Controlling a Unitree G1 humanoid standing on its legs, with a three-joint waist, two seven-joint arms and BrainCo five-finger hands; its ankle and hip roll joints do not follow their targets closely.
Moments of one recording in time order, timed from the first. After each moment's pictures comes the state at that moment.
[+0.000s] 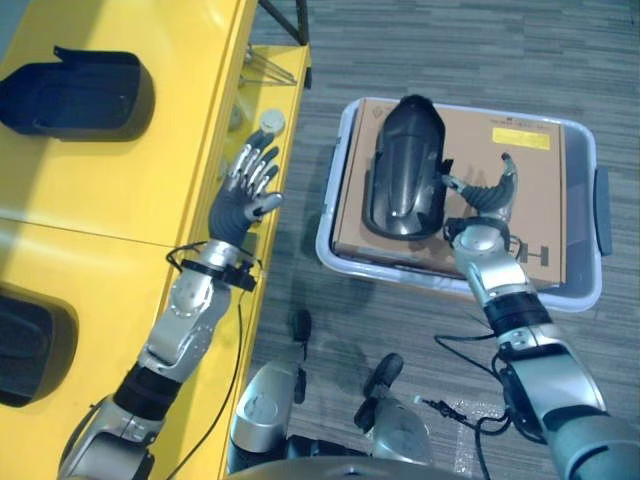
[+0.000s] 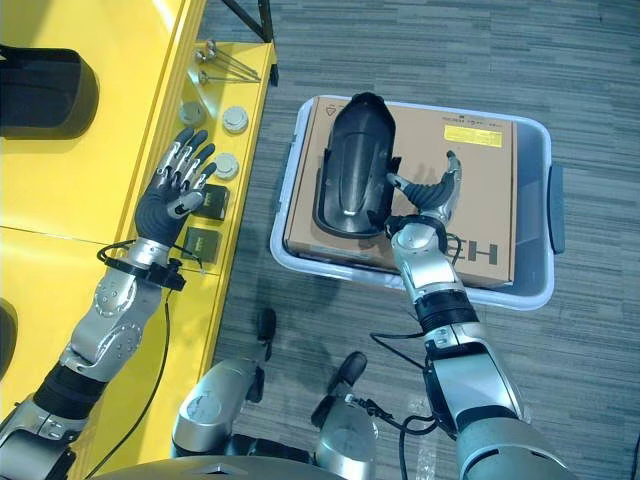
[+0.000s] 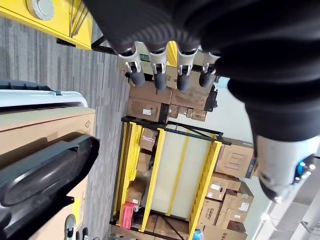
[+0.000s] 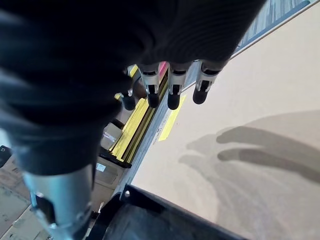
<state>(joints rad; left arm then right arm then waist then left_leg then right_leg) -0.30 0.41 -0.32 -0.18 -0.60 -0.20 0.06 -0.67 -0.51 0.16 0.53 0.17 0.18 -0.65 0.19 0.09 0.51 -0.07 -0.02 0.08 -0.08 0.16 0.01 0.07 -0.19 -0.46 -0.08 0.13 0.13</state>
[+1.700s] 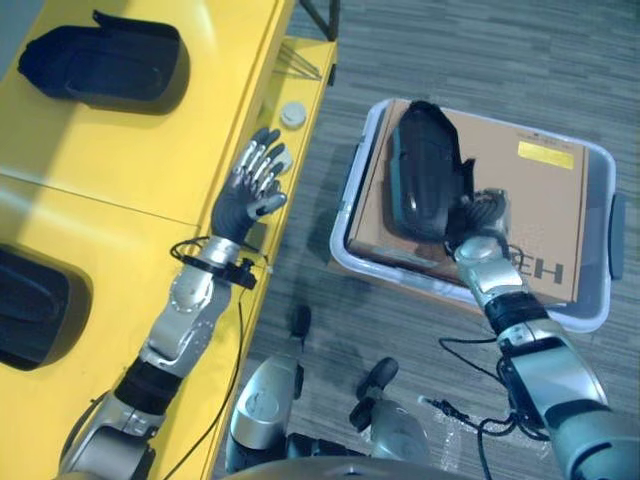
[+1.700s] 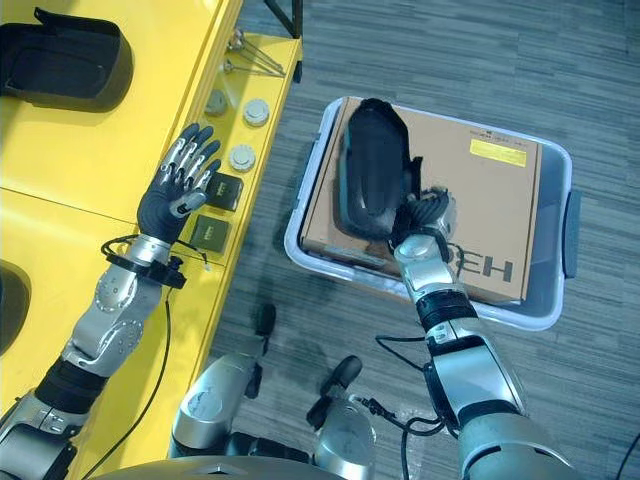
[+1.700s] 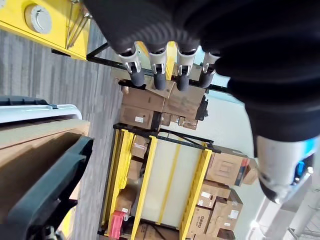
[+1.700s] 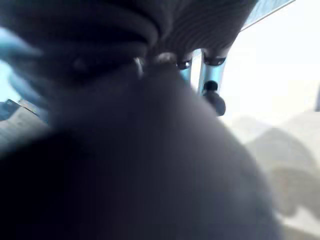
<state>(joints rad) -0.31 0.41 -0.31 -0.16 -0.60 -0.21 0.01 -0.67 -0.53 0.21 0.57 0.13 0.19 -0.61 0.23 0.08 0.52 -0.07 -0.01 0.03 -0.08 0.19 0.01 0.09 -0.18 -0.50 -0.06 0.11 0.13</state>
